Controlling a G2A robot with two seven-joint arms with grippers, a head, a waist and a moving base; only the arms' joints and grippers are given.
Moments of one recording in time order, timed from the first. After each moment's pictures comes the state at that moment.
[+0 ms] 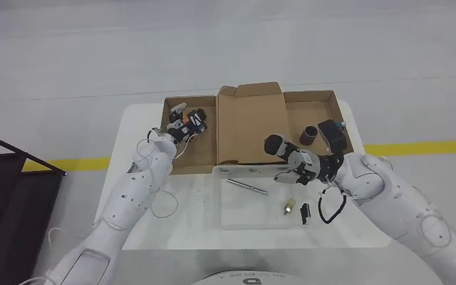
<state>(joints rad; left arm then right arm) 1.14 -1.21 -1.09 -1.29 2.04 -0.21 -0.07 -1.29 -0.73 0.98 -1.75 -0.19 -1.01 0.11</state>
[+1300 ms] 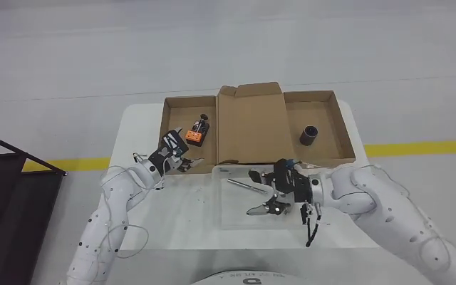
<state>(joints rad) 1.52 -1.14 -1.39 -1.74 1.65 -0.61 -0.05 -1.38 -0.73 0.98 -1.95 -0.66 -0.76 0.36</state>
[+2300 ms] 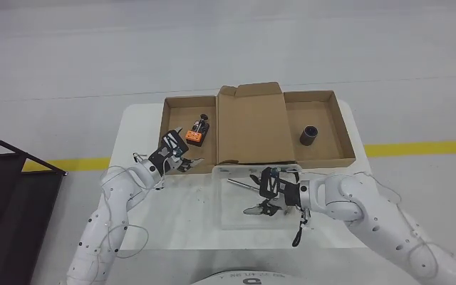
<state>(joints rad) 1.52 -1.14 -1.39 -1.74 1.65 -0.61 -0.05 -1.40 -0.76 0.93 -1.93 -0.80 -0.65 0.41</state>
